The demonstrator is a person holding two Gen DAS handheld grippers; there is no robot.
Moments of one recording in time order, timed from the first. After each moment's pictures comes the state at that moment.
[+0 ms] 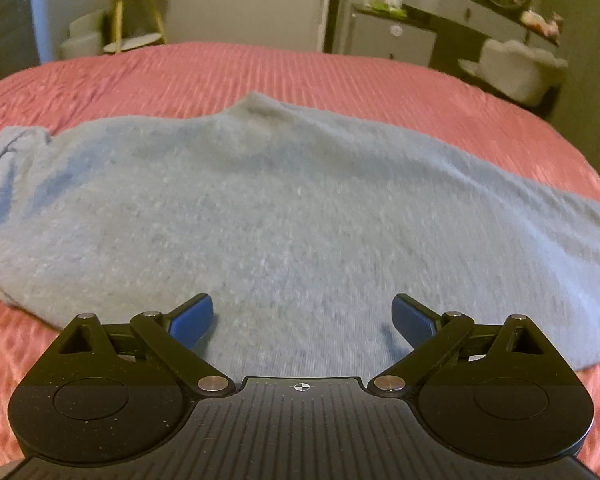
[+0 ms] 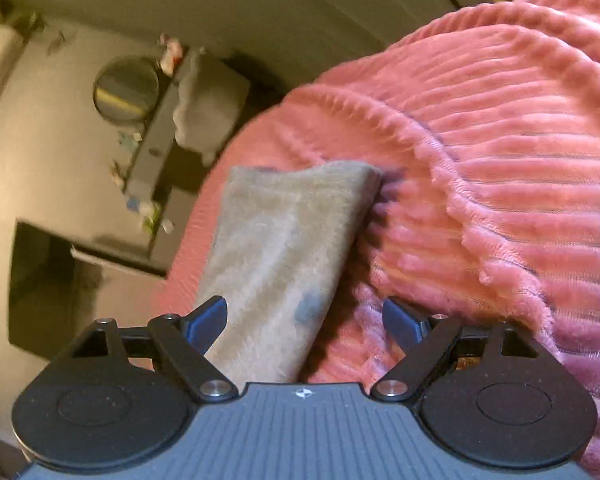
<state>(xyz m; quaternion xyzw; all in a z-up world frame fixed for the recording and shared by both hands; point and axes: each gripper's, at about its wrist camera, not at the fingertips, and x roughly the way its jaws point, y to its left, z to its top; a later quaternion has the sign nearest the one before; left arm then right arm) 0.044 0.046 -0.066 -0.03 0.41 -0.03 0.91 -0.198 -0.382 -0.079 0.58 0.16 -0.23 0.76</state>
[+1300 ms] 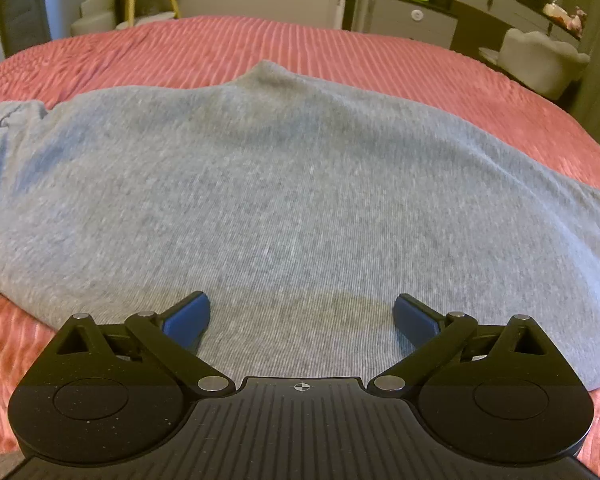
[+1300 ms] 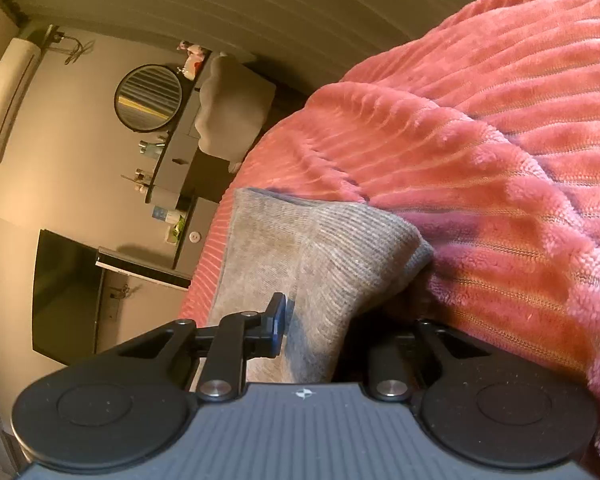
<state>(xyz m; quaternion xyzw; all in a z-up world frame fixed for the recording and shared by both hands) 0.064 0.044 -0.088 -0.04 0.44 -0.01 0.90 -0.146 -0.450 -0.123 0.59 0.14 -0.19 0.77</state>
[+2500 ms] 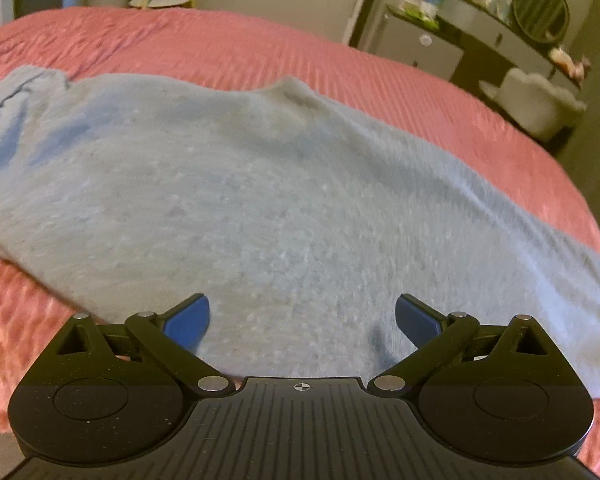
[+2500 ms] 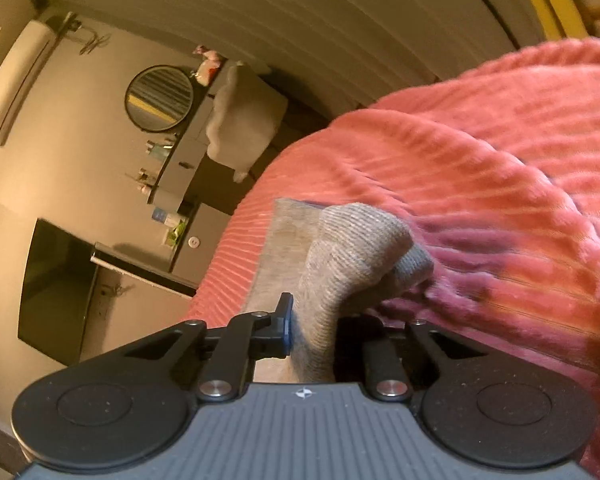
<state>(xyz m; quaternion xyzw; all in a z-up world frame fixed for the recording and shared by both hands) 0.048 0.080 -0.066 -0.13 0.43 -0.02 0.89 -0.145 -0.421 -0.067 0.55 0.13 -0.21 0.80</state>
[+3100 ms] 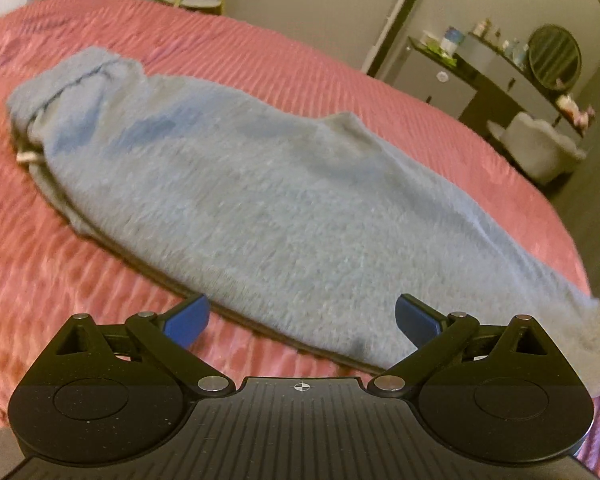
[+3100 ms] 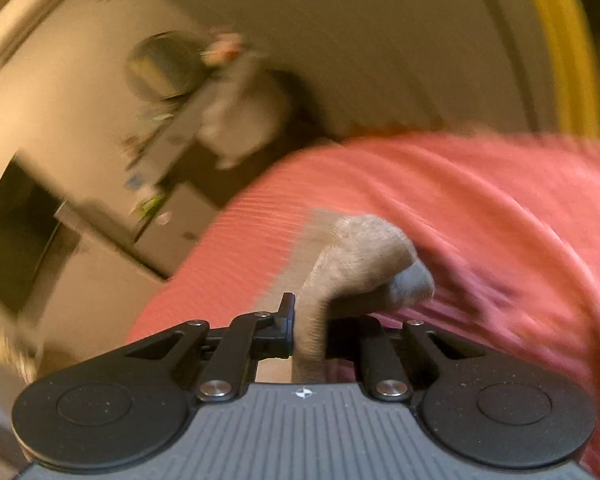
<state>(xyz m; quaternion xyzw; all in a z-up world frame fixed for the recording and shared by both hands) 0.011 0.142 -0.050 -0.20 0.41 -0.01 0.89 -0.096 -0.377 0.018 0.41 0.19 -0.25 0.86</state>
